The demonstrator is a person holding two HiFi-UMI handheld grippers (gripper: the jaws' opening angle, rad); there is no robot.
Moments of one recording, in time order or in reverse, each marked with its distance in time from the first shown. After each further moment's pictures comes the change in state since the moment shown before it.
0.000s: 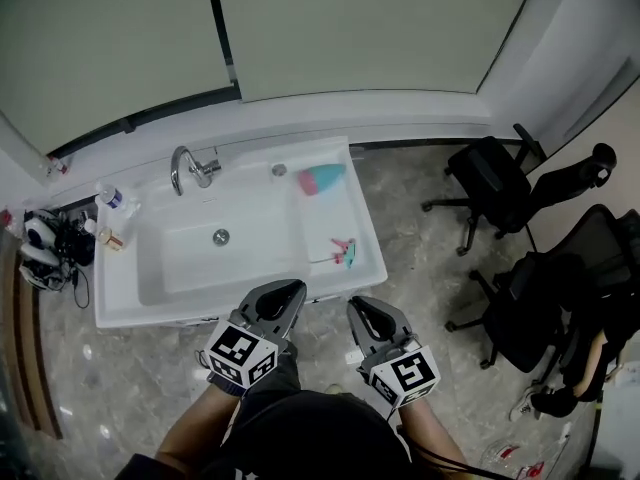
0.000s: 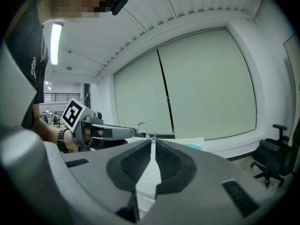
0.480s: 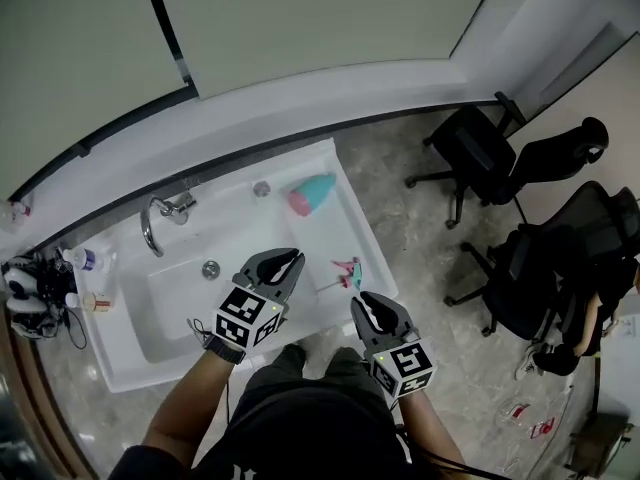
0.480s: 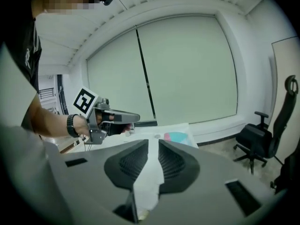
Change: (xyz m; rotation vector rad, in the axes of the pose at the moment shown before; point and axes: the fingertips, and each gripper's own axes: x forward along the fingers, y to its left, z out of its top) left arm 0.125 0.167 0.005 0.080 0.203 -0.160; right arm 0.125 -0.077 -0.028 0.115 0.185 -0.247
